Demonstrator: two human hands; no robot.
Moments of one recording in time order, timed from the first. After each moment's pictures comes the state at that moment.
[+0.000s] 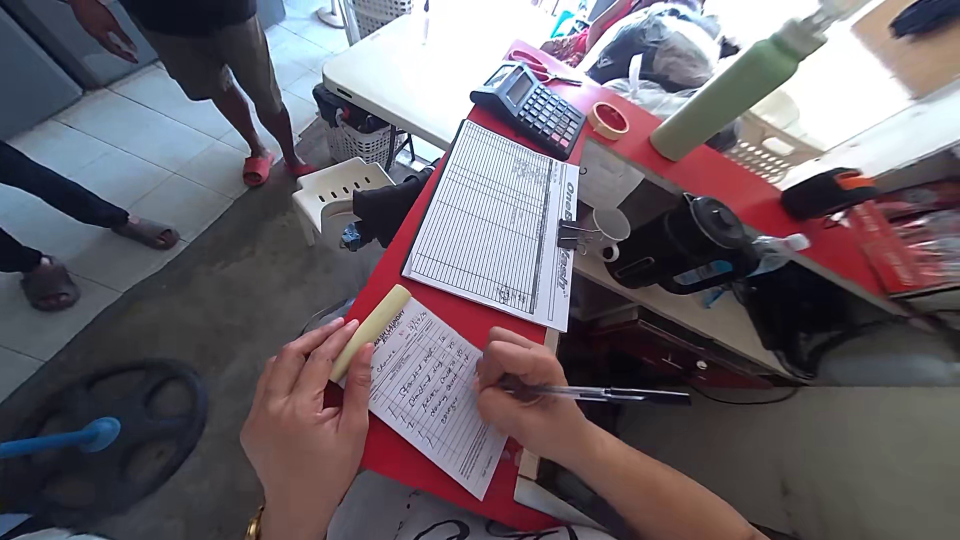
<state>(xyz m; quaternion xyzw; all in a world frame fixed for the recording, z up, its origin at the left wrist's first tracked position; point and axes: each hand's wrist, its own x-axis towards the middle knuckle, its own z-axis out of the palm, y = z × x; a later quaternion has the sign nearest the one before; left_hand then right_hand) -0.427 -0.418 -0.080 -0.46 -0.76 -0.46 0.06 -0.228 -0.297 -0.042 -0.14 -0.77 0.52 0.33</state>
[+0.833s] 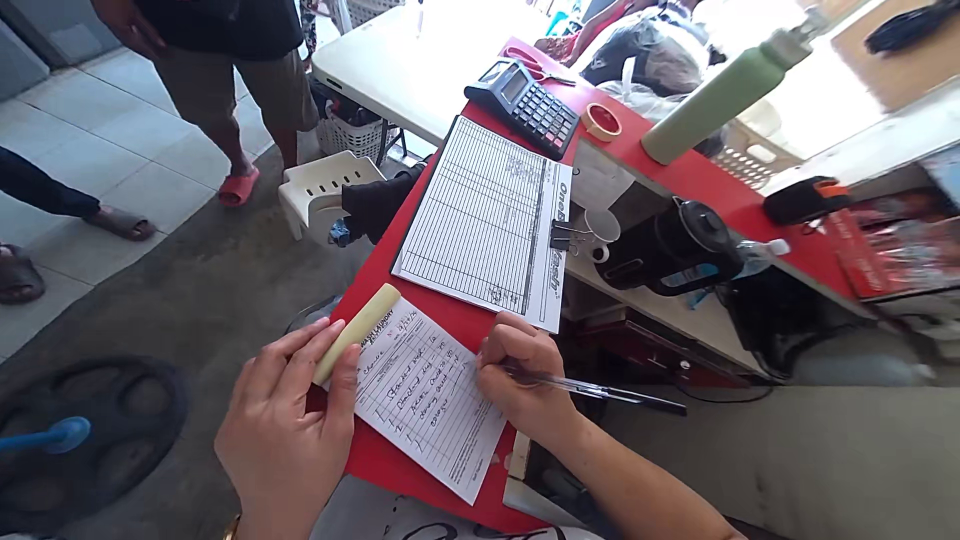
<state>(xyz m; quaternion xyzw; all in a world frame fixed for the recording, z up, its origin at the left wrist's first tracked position) -0.427 -0.419 -0.081 -0.45 -0.77 -0.45 0.06 -0.228 -0.285 -0.052 -0.19 -0.77 0.46 0.39</state>
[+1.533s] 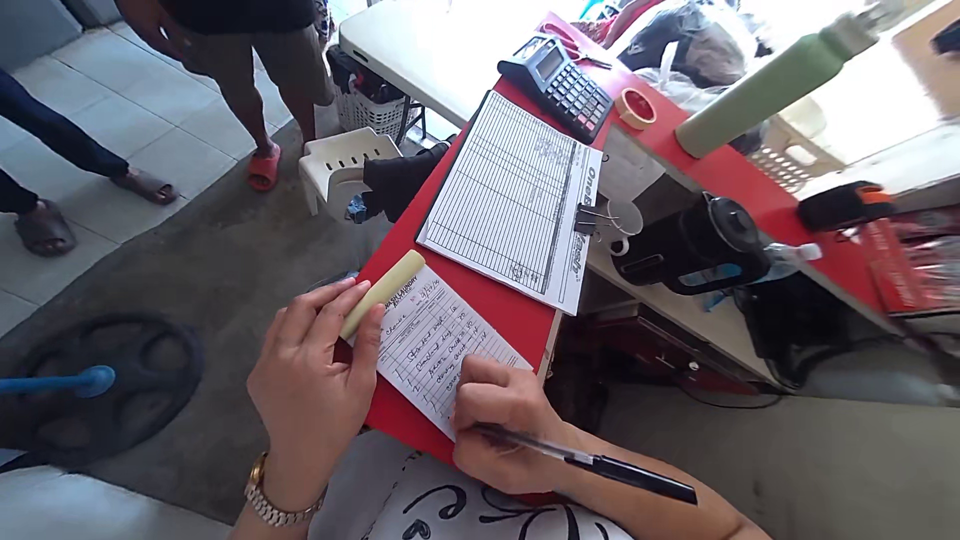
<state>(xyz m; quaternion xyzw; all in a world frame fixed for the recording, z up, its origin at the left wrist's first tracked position) -0.425 -0.420 -0.081 -0.45 -0.77 -0.45 0.05 -0.234 -0.330 -0.045 -0.06 -0.84 0.46 0.28</state>
